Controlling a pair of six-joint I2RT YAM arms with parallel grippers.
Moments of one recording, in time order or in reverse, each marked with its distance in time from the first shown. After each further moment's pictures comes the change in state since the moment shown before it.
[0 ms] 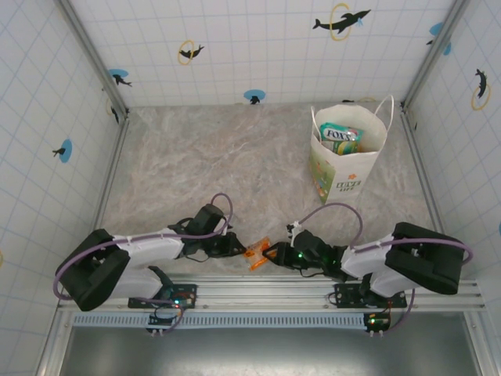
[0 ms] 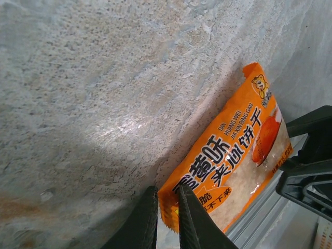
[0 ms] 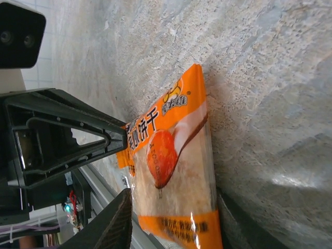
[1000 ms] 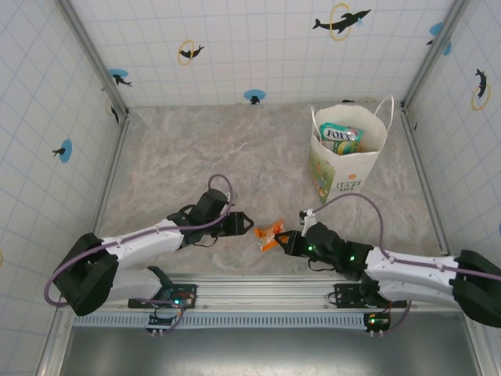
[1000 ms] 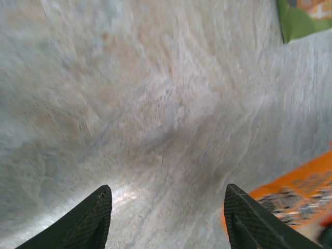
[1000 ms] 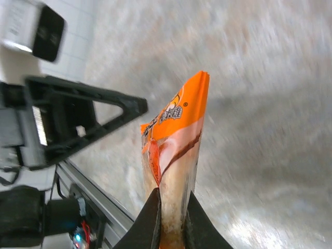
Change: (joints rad) left arm -0.008 -0.058 0.175 -0.071 -0.278 0.006; right arm -0.041 -0.484 0.087 -0.468 0.191 -0.177
